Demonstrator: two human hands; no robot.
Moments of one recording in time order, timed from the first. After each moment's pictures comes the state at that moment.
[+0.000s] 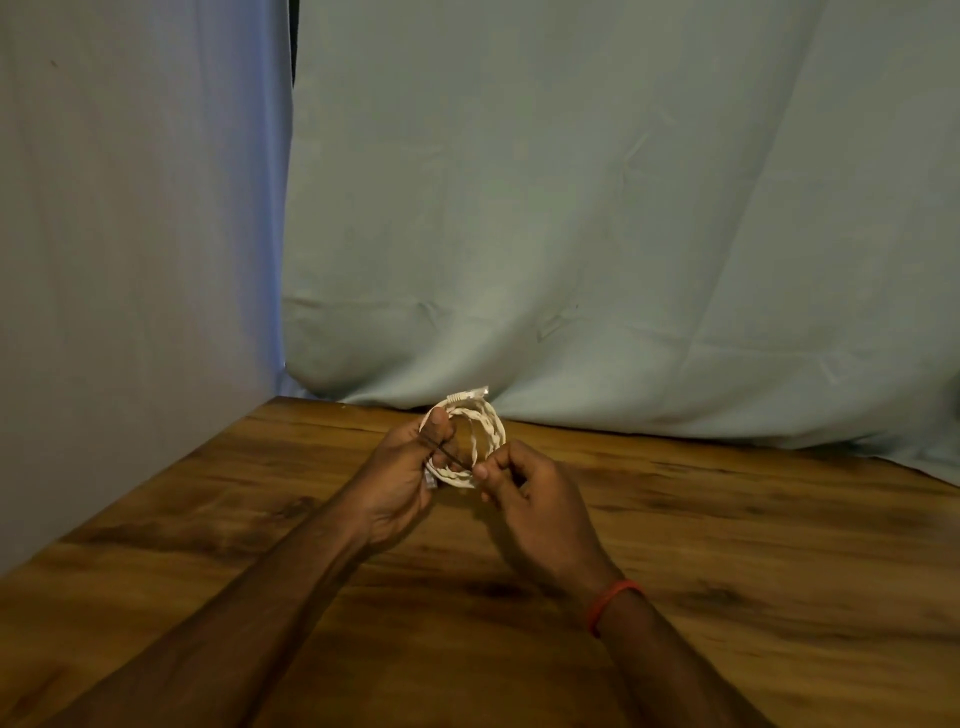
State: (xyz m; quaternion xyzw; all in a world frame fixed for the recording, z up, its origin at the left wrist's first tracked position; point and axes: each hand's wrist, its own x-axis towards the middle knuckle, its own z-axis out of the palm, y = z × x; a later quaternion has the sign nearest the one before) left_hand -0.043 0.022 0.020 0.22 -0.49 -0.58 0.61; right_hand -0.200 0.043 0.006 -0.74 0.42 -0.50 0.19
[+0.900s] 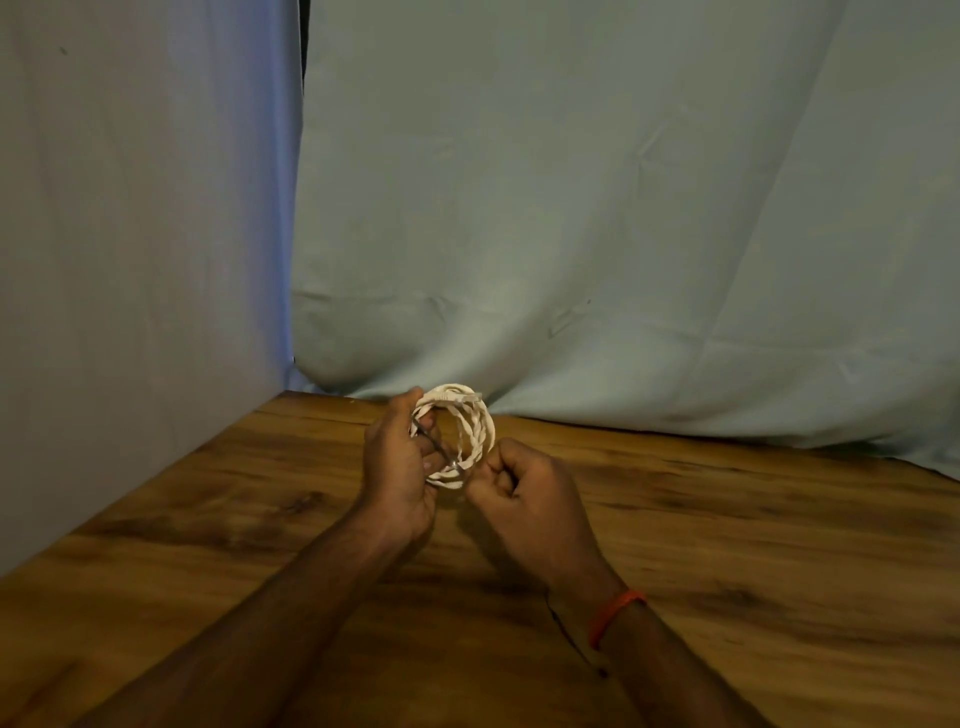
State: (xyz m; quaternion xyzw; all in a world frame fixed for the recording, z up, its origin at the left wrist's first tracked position) left_hand -0.047 0.025 0.031 0.28 -0.25 -0.54 0.75; right_hand -0.179 0.058 0.014 -0.74 0.40 -0.51 0.17
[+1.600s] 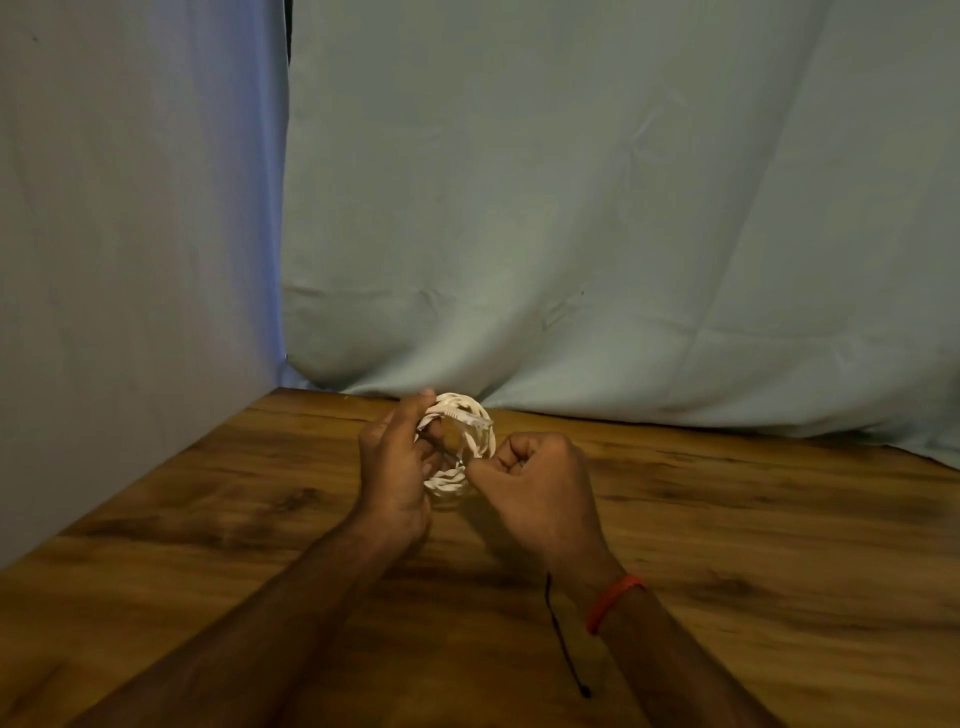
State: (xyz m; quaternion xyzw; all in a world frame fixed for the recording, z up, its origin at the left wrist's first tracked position) left_hand -0.062 0.047 0.036 0.31 -0.31 -0.46 0.77; right_hand -0.181 0.068 0.031 -0.67 0.47 -0.53 0.20
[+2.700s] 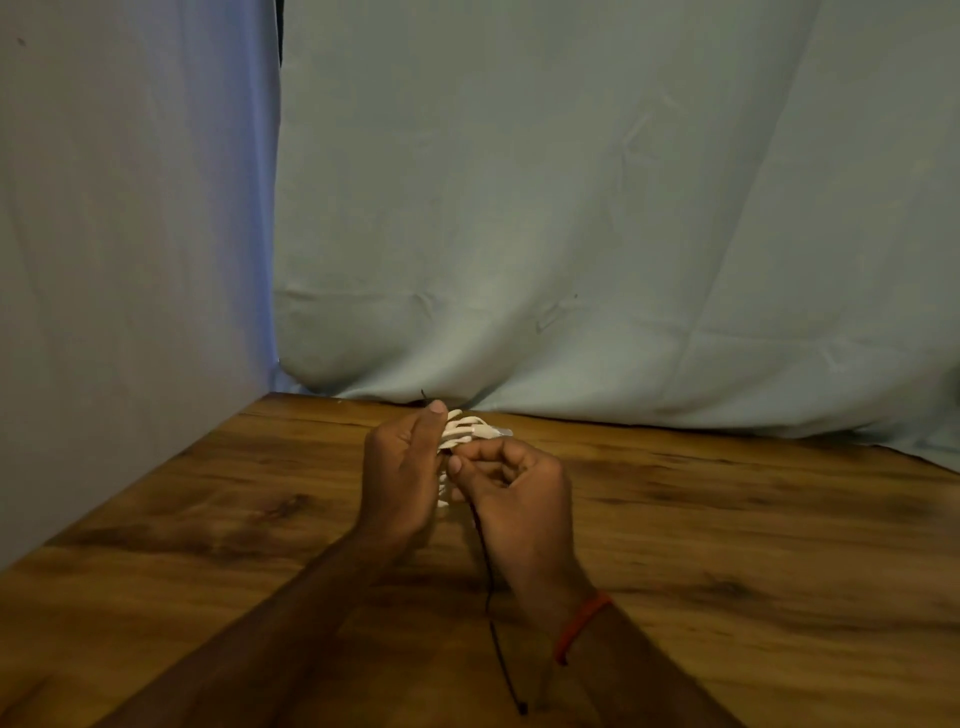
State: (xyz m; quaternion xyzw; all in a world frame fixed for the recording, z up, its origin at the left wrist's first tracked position) left_hand -0.054 0.039 0.017 0.39 -0.55 -0.19 0.72; right_hand -0.163 0.071 0.018 -0.58 0.41 -0.62 0.35
